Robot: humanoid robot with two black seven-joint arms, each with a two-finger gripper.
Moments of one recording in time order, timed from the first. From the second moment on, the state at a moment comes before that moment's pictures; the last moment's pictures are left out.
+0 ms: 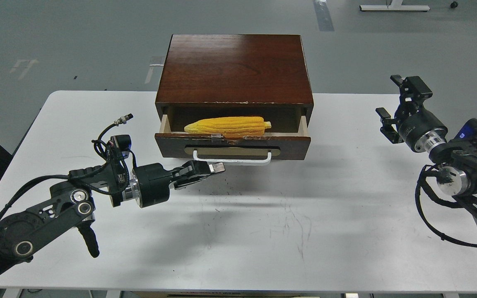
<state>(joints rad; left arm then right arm) -0.47 0.49 -0.70 -1.37 1.23 -0.41 -0.30 0.80 -0.54 0.21 0.74 -0.03 0.16 0.49</state>
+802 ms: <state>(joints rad) -0.56 0.39 -0.70 -1.19 1.23 -0.40 -0.30 0.78 -0.54 0.22 0.74 -0.03 0.16 0.49</state>
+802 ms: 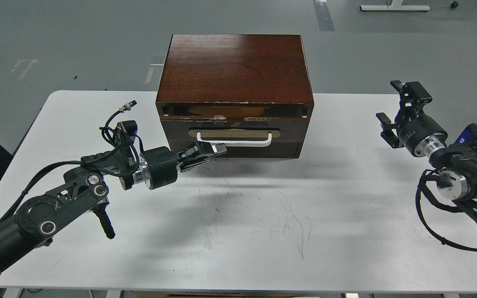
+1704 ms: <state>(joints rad) -0.59 0.36 -0.71 -1.14 1.19 -0.33 -0.30 0.77 -0.54 0.22 0.74 -0.03 0.16 0.49</state>
